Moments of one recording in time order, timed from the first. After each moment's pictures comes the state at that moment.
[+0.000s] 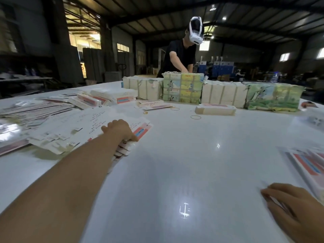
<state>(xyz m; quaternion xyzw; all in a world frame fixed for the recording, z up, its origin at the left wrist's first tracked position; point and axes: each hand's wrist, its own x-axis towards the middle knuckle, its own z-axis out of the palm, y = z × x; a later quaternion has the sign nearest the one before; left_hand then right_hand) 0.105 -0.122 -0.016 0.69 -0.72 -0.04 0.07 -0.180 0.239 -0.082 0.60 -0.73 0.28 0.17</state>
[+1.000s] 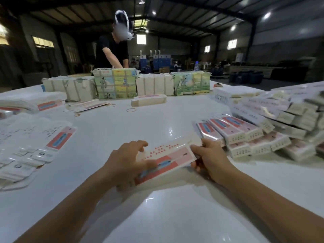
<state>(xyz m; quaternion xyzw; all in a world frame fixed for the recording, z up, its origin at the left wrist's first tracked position) 0.008 0.117 -0.026 0.29 -0.93 -0.20 0.10 -0.161 0.271 -0.040 0.27 -0.63 0.68 -0.27</state>
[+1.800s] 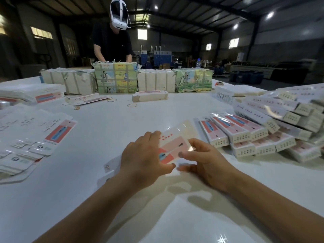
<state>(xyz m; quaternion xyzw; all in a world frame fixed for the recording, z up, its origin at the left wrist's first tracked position) -0.008 0.150 -0.037 0.25 -0.93 -0.07 0.25 -0.147 0.273 -0.044 0.40 -0.52 0.64 -0.40</state>
